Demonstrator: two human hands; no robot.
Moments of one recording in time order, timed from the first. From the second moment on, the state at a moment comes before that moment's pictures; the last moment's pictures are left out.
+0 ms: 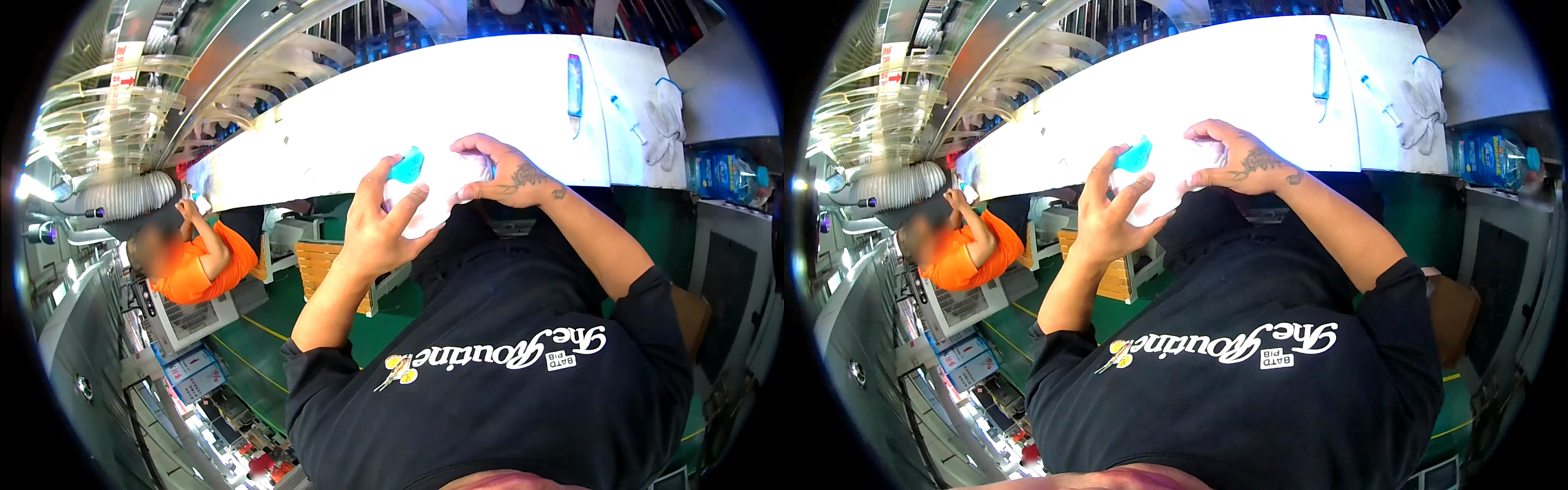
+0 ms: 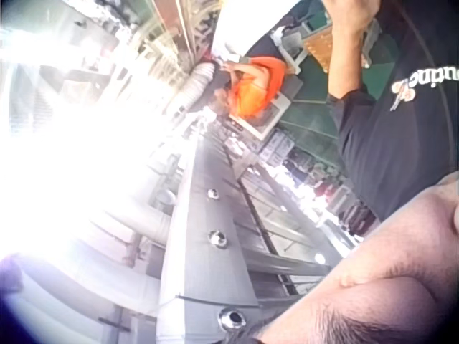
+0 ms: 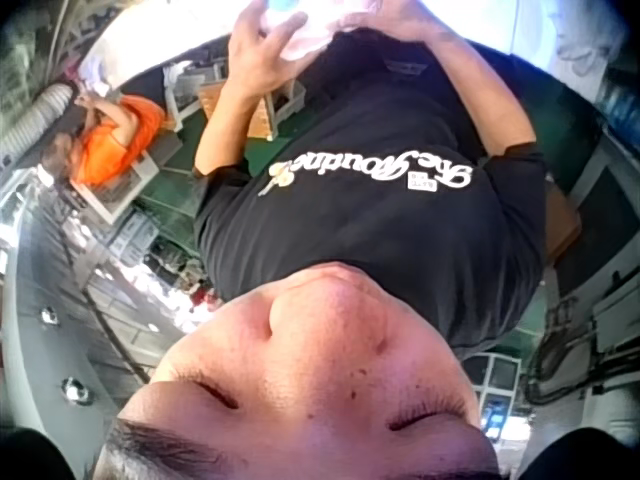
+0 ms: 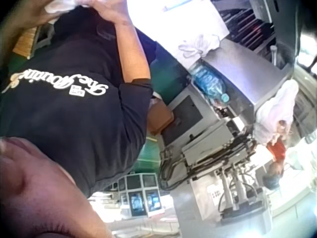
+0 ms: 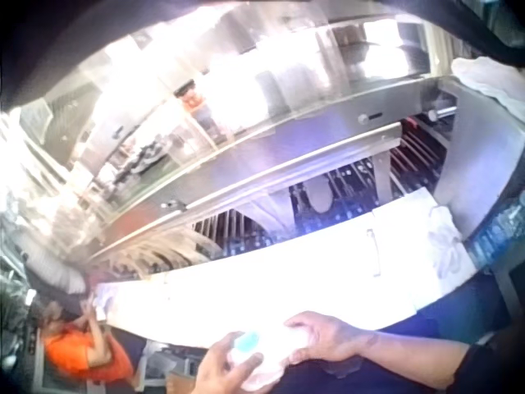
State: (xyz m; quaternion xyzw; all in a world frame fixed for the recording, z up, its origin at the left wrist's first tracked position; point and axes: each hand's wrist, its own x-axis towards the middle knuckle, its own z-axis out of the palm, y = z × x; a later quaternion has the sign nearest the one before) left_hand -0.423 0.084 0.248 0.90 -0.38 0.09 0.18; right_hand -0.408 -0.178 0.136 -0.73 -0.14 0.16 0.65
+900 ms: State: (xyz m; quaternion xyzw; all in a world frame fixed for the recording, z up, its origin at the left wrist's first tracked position) left_hand -0.392 0.011 0.230 0.82 -0.40 0.24 0.33; right_hand -0.414 -0.212 0.150 -0.63 -0.05 0.10 0.77
